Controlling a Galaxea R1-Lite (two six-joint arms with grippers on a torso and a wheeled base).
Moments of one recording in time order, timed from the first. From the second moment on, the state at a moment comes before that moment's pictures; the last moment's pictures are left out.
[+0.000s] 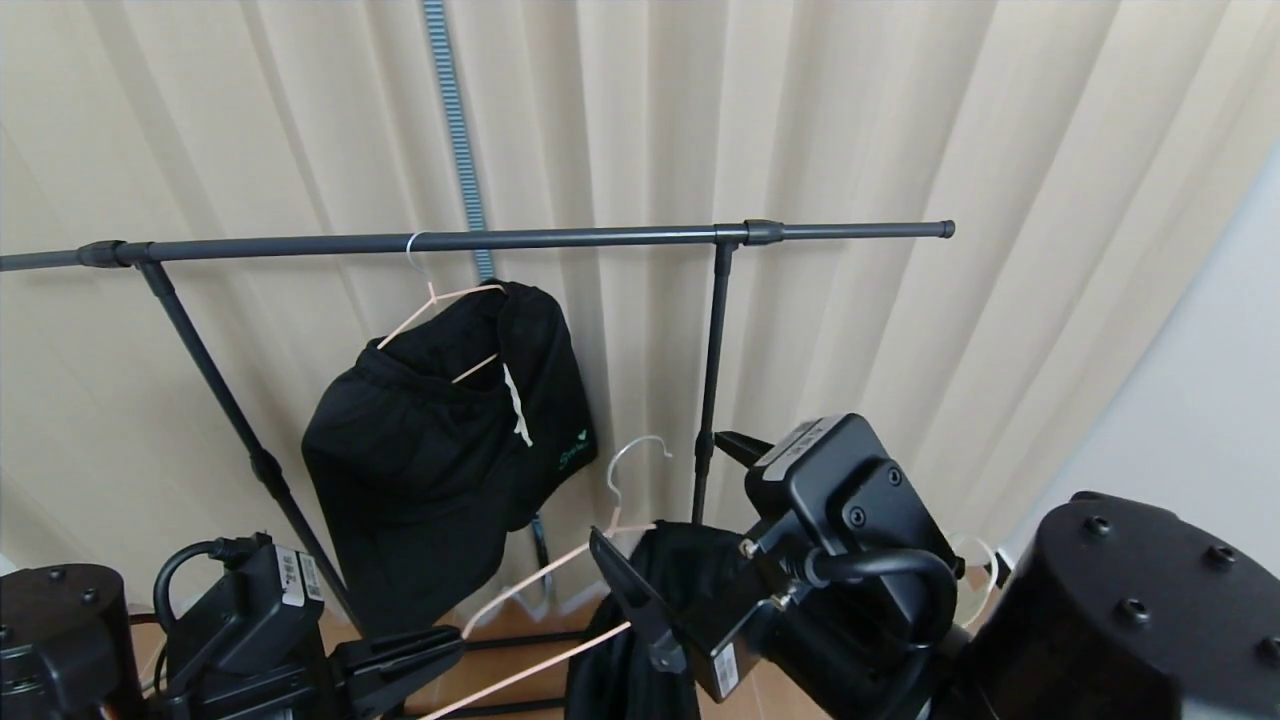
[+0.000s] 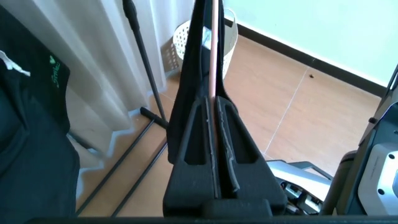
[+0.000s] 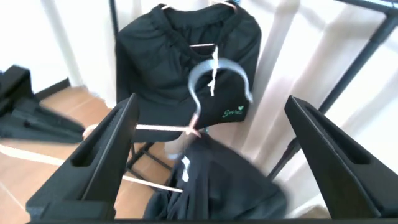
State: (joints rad) left arm -0.35 1.48 -0.02 -1.09 -0.53 0.25; right arm 1.10 1.72 -0.61 -1.06 -0.43 -0.13
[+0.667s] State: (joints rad) left arm -0.34 1.48 -0.01 -1.09 -0.55 0.25; right arm 0.93 1.58 -0.59 -0.74 -0.26 -0.16
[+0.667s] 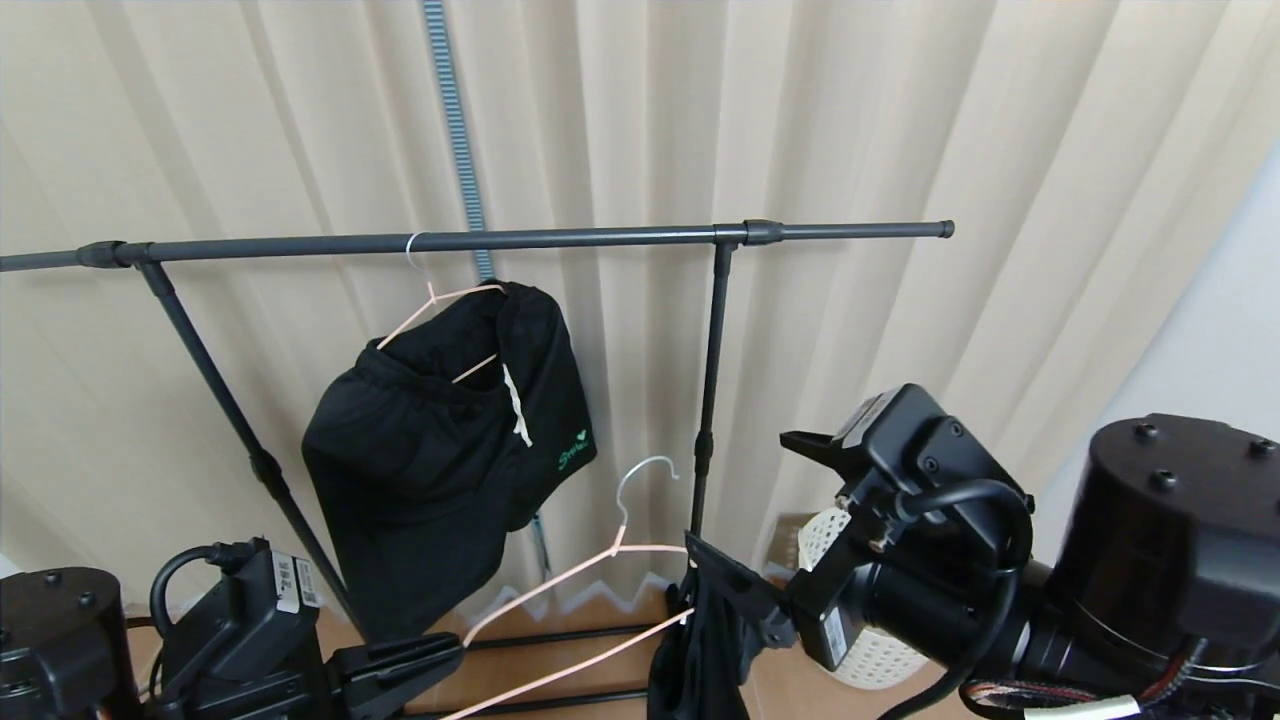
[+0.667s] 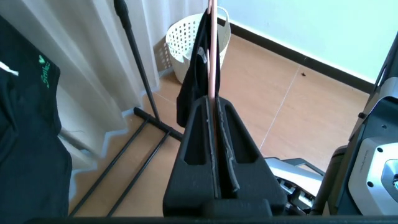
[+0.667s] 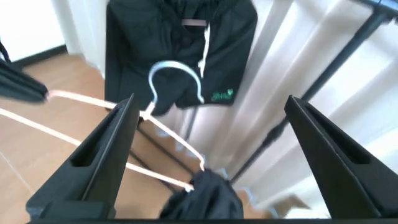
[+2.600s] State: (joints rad) left arm -0.34 1.48 0.00 -1.33 -0.55 0.09; right arm 0.83 1.93 -0.85 -0.46 -0.62 0.34
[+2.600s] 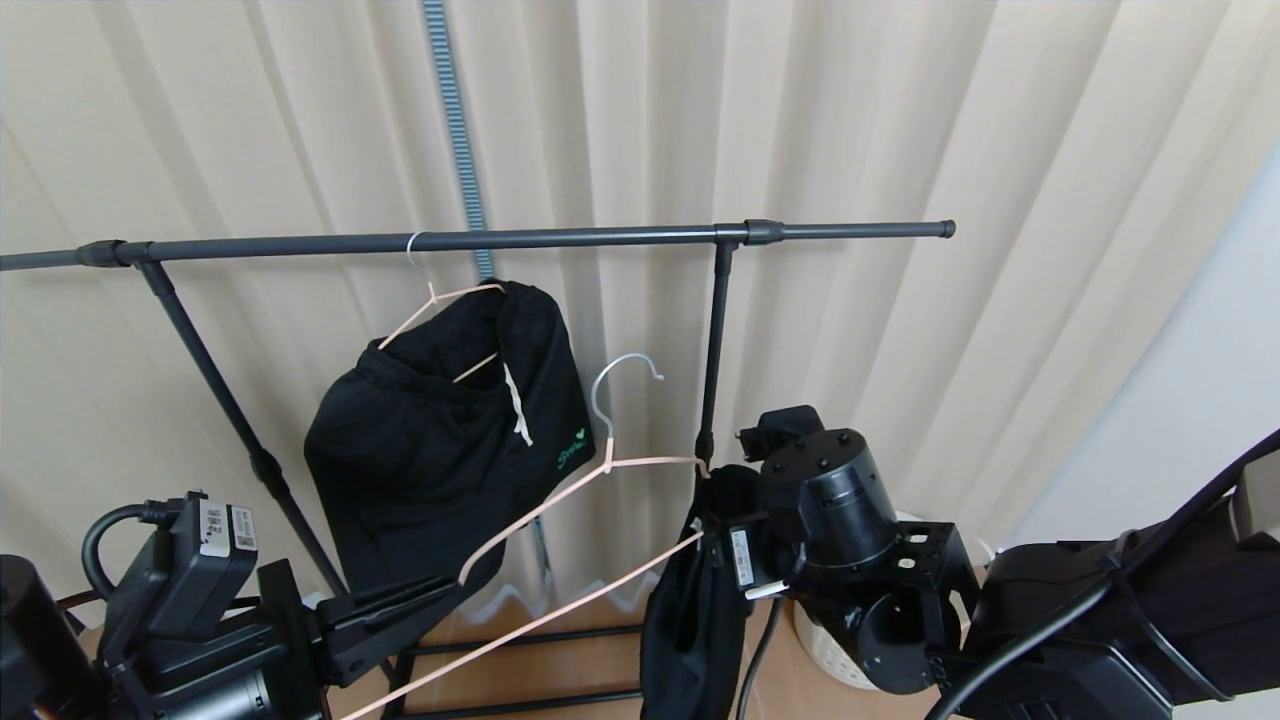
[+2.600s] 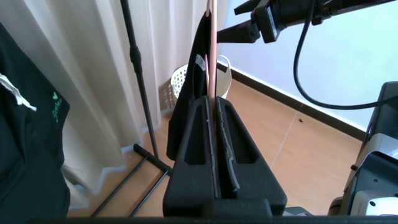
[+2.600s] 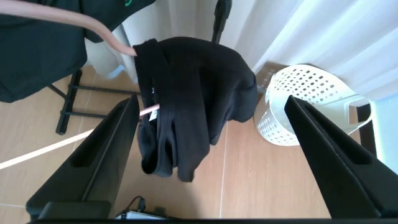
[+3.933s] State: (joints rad) left arm -0.34 1.48 0.00 -1.33 -0.55 0.09; right arm 0.83 1.99 -0.90 -0.48 -0.73 0.37
